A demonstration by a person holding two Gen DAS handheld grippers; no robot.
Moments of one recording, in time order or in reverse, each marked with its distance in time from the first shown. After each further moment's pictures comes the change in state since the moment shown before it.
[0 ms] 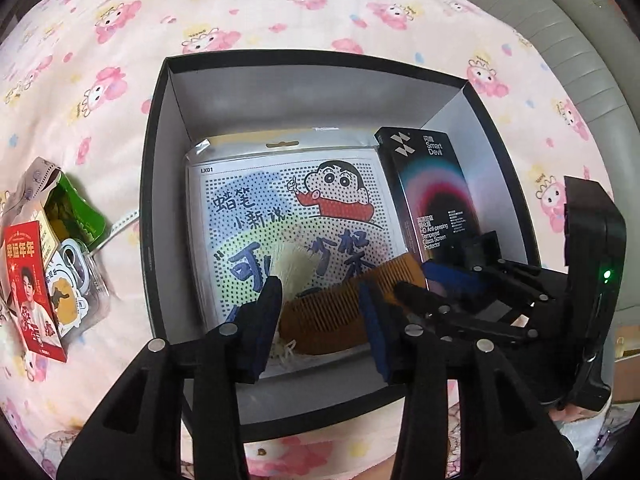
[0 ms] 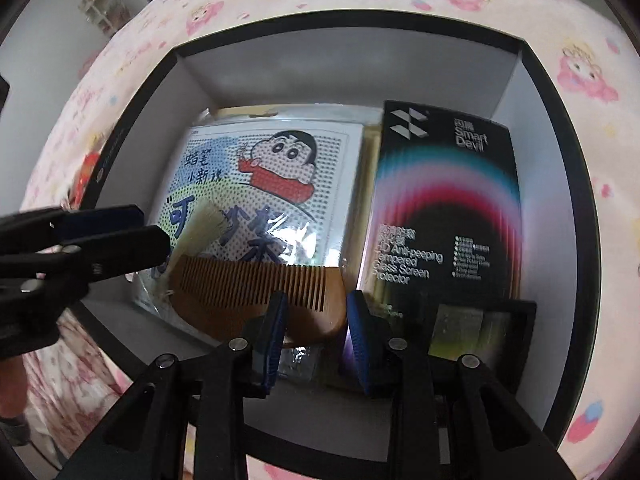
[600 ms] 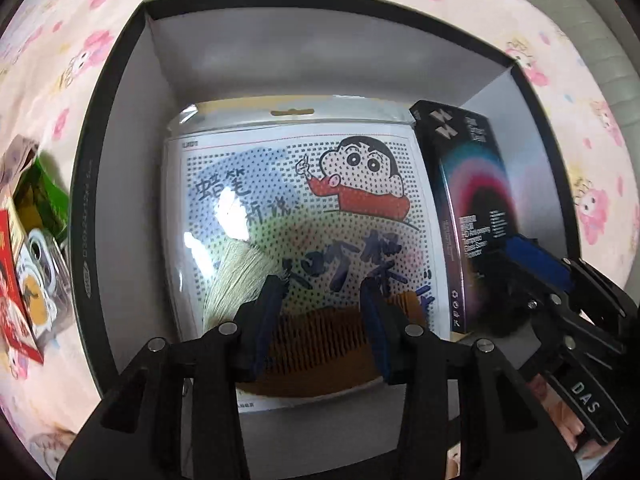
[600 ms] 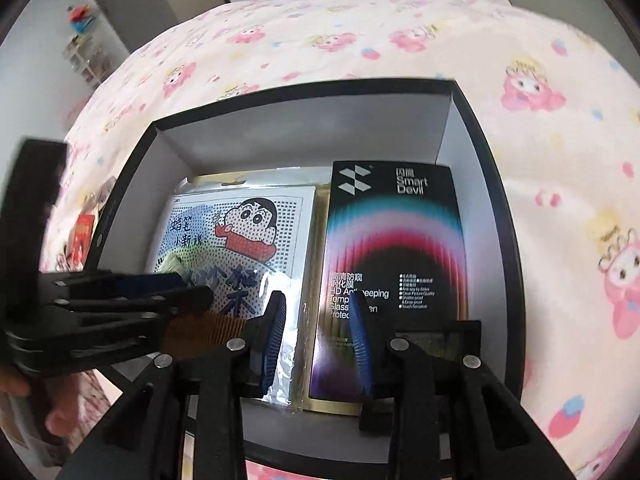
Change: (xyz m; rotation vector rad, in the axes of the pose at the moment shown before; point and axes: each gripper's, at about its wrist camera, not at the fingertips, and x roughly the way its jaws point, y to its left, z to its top) left arm 0.055 0.000 0.006 -0.059 0.095 0.039; right arm -0.034 -0.027 0.000 0.134 -0.162 -0.036
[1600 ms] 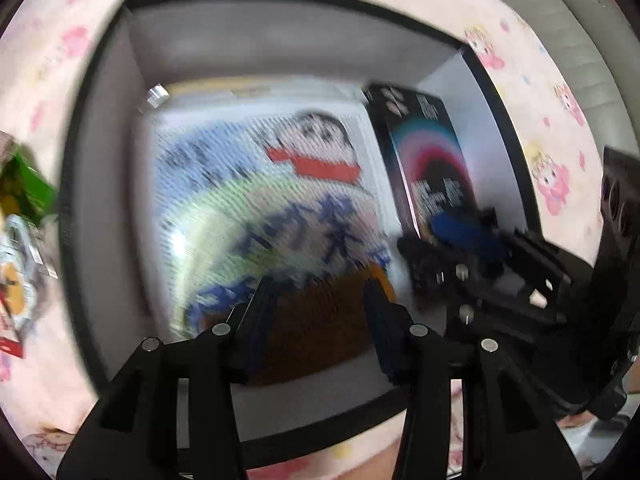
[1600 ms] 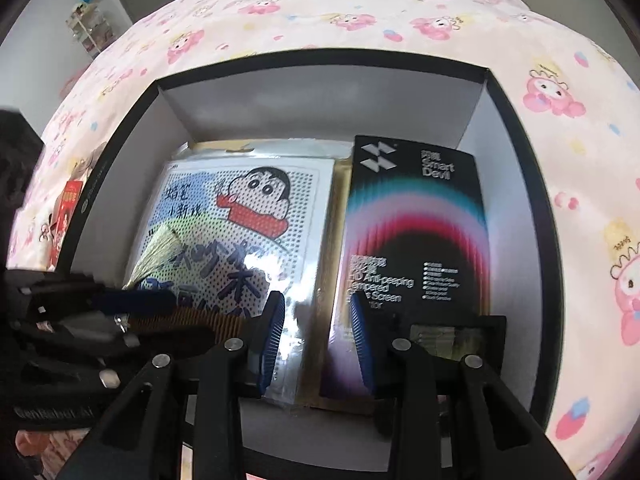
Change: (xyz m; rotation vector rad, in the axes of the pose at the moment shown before) left arm -0.020 -0.001 -0.020 0.052 -0.012 -0.119; right arm 0.015 0.020 -0.012 -0.106 0.058 -0.048
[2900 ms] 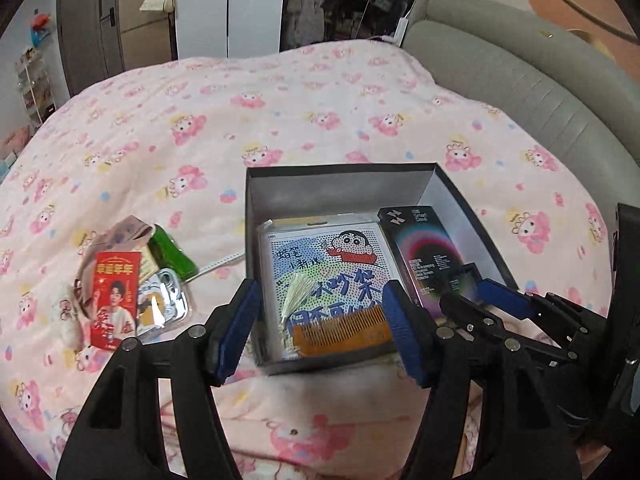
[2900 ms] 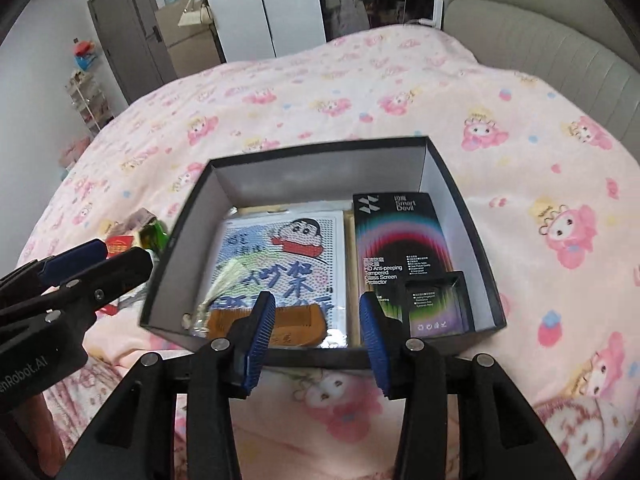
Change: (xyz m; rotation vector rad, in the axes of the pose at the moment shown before) left arm -0.145 -0.013 -0.084 0.089 -0.525 0.216; right arm -0.105 0.048 -0.055 0.130 -0.326 -0.056
